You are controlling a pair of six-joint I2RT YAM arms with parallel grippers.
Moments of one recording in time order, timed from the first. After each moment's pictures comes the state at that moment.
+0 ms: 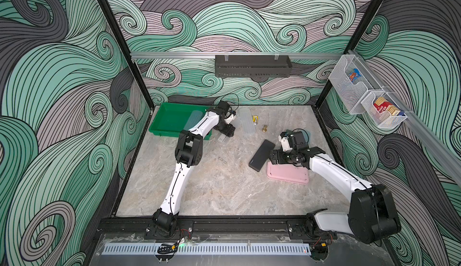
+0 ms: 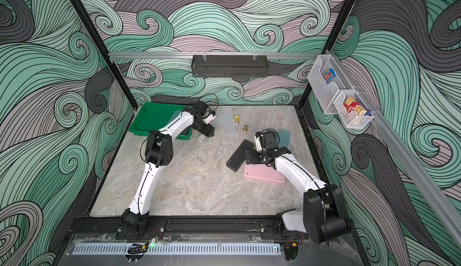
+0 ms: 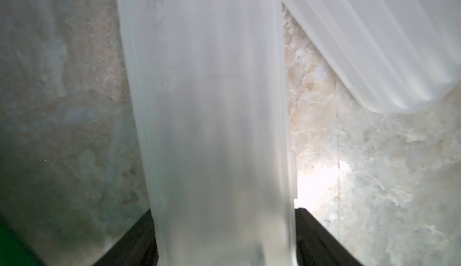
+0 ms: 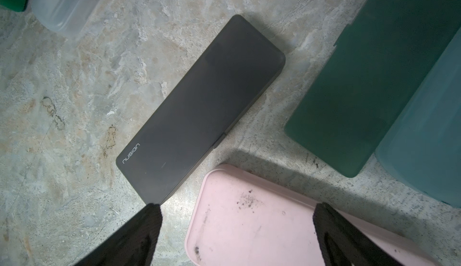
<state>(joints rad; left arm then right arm) -0.40 2.56 2.31 -0.99 0.17 0.20 0.26 1.32 0.82 -0.55 -0.09 0.20</state>
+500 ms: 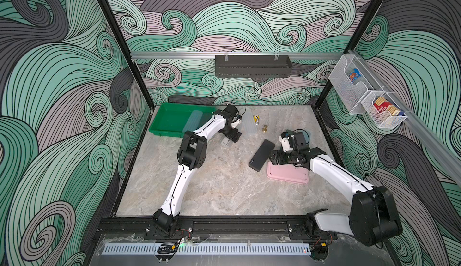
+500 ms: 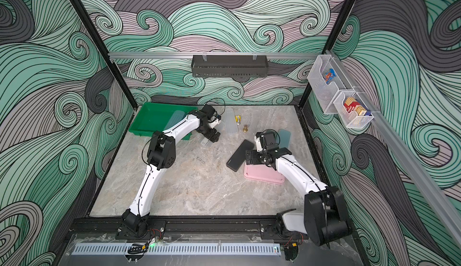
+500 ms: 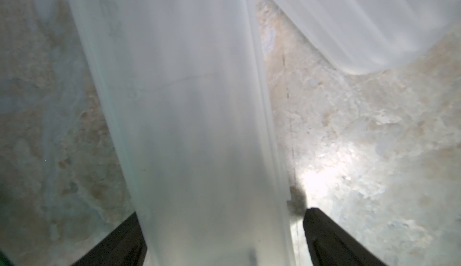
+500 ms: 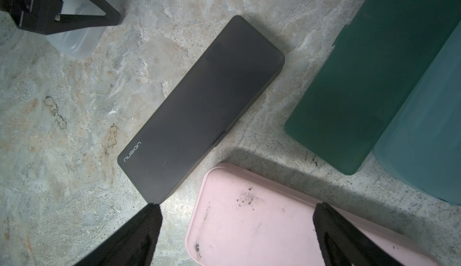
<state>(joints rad) -0.48 2.52 2.24 -0.97 0.06 0.18 0.26 1.31 0.81 -0.55 -0.09 0.20</state>
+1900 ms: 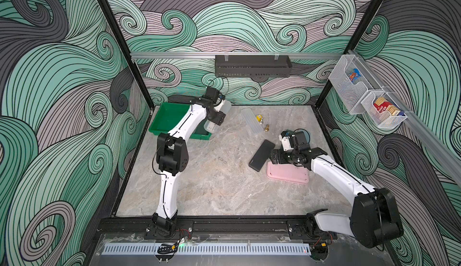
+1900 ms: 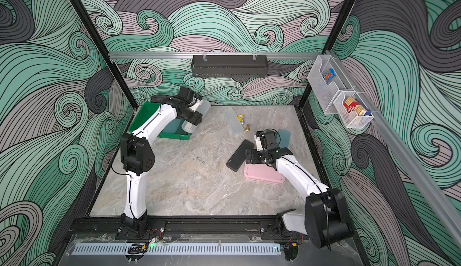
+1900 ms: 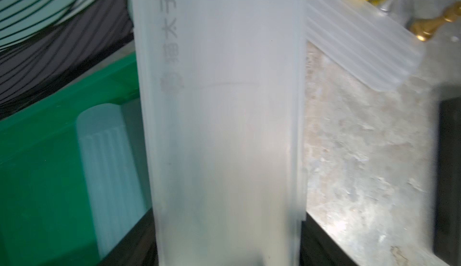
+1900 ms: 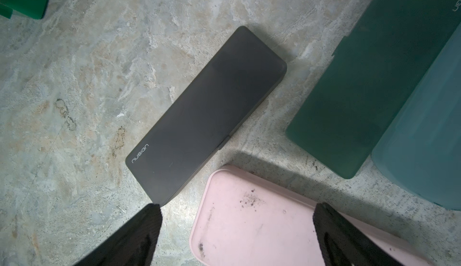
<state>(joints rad) -0.30 2.17 2.10 -0.94 -0.02 0.20 0.26 1.30 0.82 -0.55 -0.10 0.19</state>
